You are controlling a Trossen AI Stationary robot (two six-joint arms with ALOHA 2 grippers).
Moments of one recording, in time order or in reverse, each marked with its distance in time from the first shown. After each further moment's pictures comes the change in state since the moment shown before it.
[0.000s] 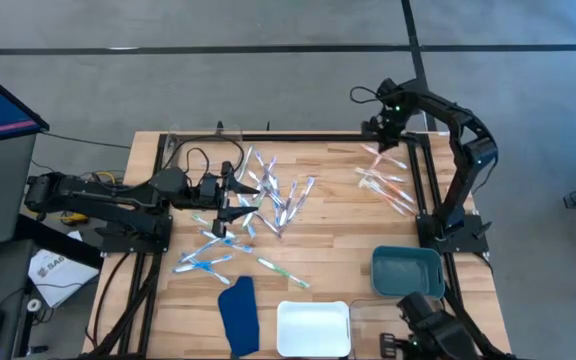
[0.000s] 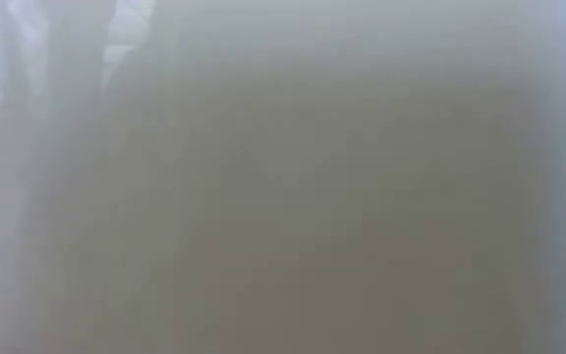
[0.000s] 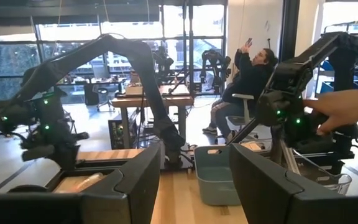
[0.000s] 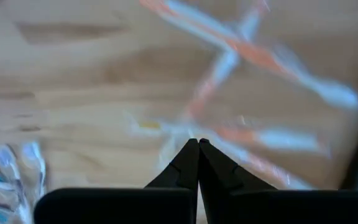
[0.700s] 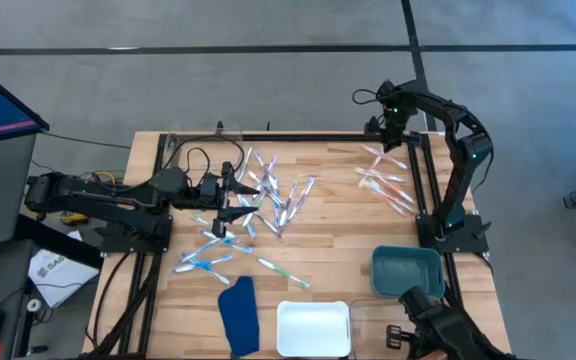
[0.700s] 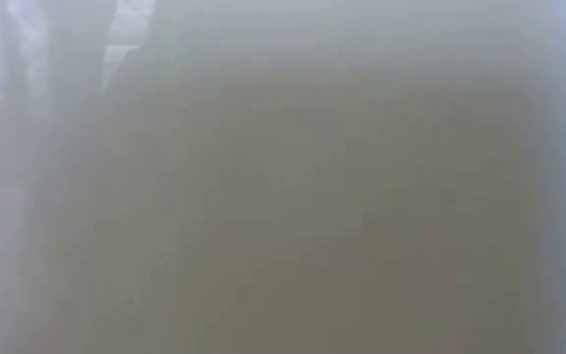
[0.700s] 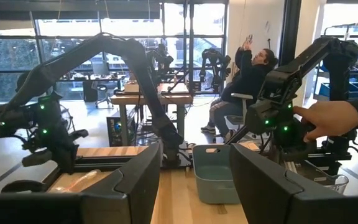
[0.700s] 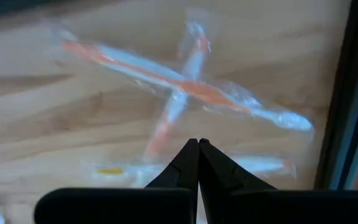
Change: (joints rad) left arm 0.000 0.000 0.000 -0.008 0.000 -0.015; right arm -0.038 0.069 0.000 -0.034 0.138 0.072
